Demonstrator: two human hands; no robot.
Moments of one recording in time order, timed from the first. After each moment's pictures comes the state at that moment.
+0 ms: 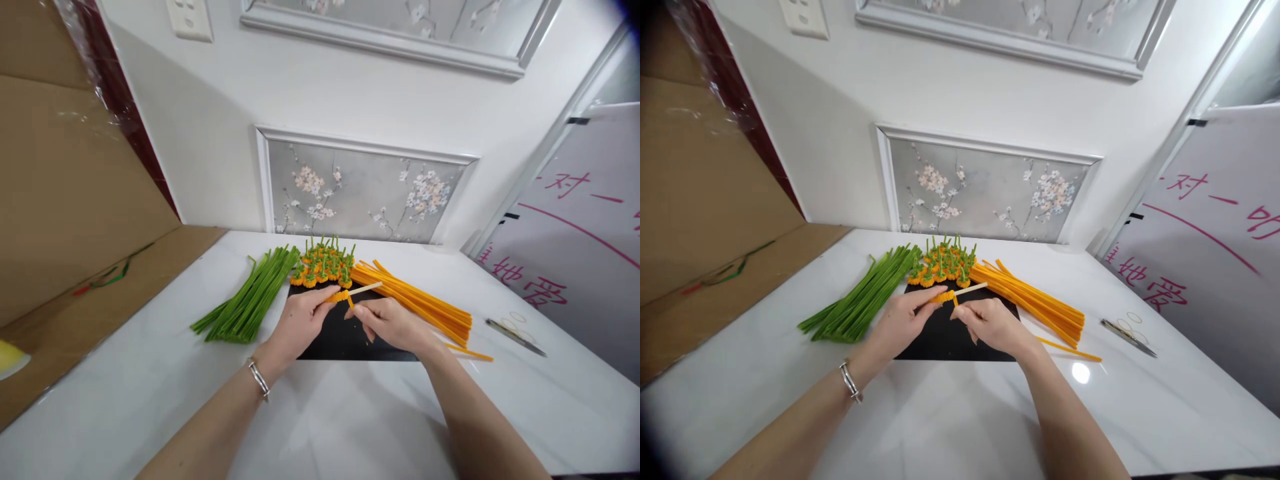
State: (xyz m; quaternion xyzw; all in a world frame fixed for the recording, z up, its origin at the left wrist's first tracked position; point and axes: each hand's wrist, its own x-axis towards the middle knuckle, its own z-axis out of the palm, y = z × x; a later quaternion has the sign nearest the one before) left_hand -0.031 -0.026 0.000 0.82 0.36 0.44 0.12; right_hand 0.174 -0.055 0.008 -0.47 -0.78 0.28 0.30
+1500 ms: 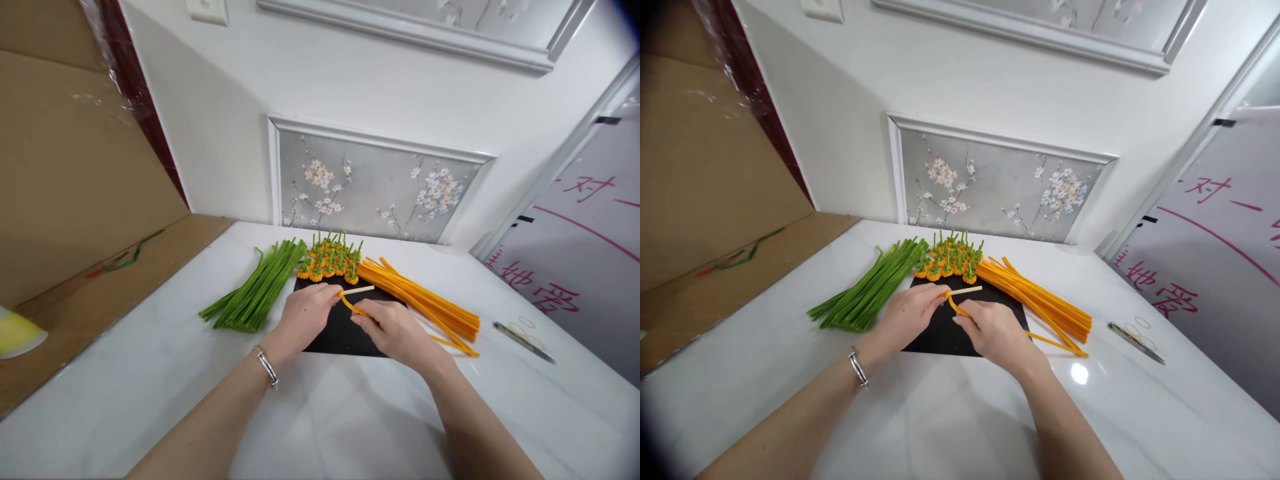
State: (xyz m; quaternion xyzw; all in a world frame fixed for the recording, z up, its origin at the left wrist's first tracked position) left_hand -0.033 -0.032 0.005 0.86 0.42 0.29 0.01; right_hand 0.161 -0.070 0.001 -0.47 -0.85 0.03 0.25
